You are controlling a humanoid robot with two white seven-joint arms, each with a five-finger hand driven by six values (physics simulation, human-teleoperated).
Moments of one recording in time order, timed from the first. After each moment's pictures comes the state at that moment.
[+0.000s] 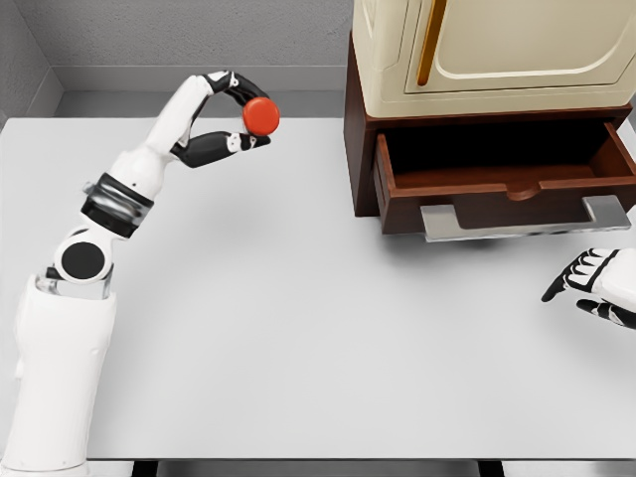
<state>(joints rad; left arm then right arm) -0.37 0.11 -0.06 -1.58 -0.28 -0.33 -0.36 0.42 -1.31 0.01 -1.76 0.33 -0.61 -0.07</state>
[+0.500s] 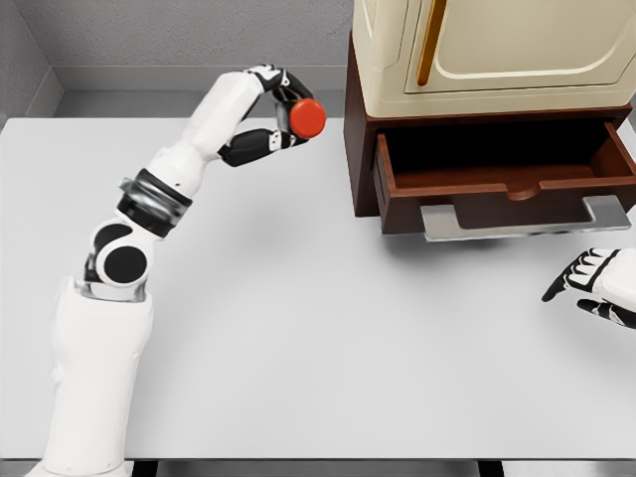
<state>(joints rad) -0.37 0.00 -0.09 -1.67 -0.55 -0.33 -0.37 0.42 -1.31 0.01 -1.76 0.33 -0.61 -0.07</state>
